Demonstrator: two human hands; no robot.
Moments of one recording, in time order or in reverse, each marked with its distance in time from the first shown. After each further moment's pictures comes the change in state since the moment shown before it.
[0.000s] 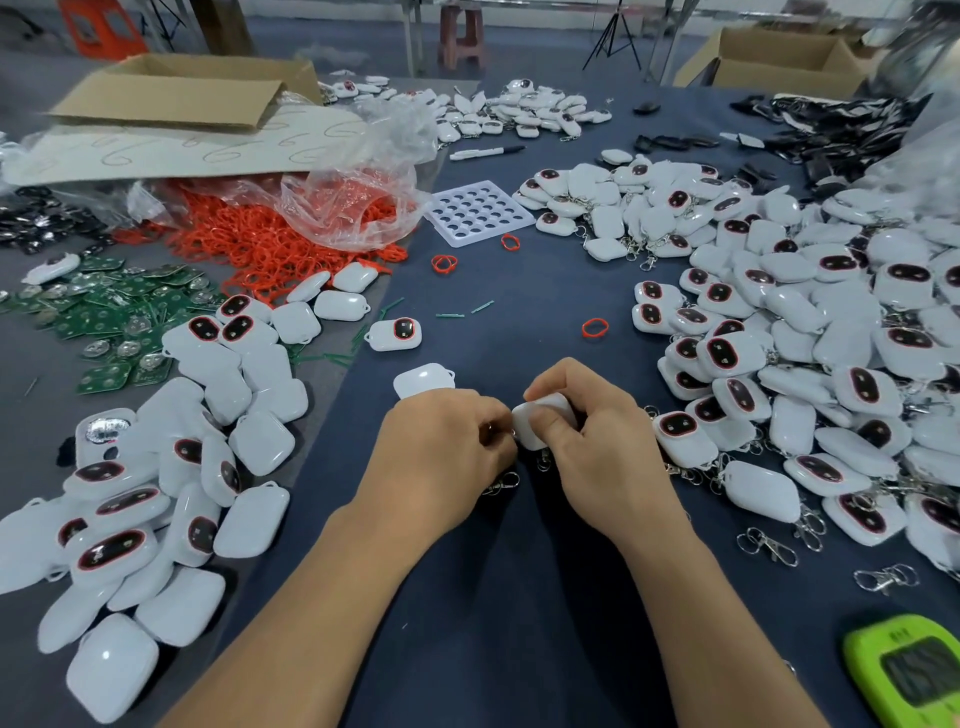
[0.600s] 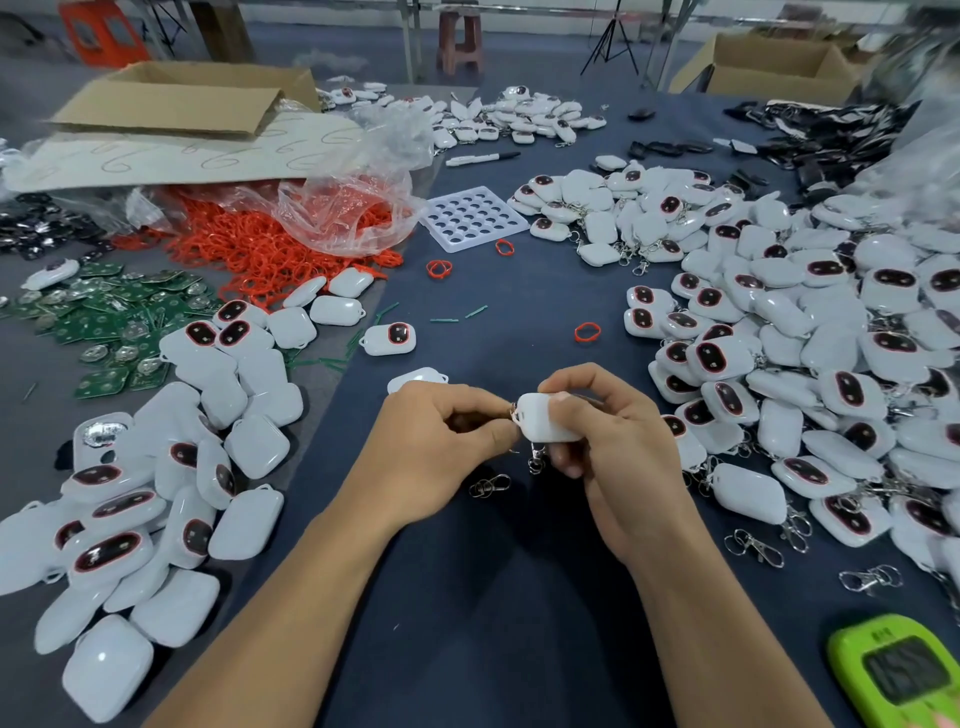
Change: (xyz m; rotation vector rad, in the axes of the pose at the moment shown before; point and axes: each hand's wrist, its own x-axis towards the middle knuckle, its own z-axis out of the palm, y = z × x) left_hand 0.003 -0.007 -0.007 -0.583 -0.052 -0.028; right_hand -0.003 -0.012 -0.009 0.696 0.003 0.264
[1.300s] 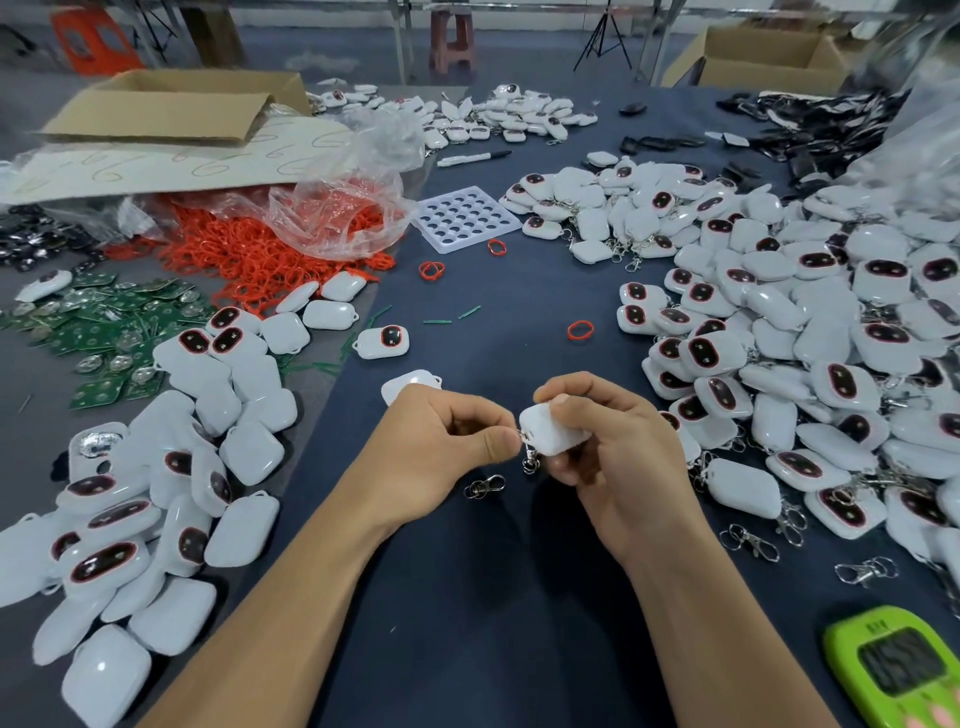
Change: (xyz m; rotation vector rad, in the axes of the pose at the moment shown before) left_hand 0.002 0.004 -0.002 -0.156 -0.188 -0.073; right_hand -0.001 -0.002 -0.005 0.131 -0.021 0.082
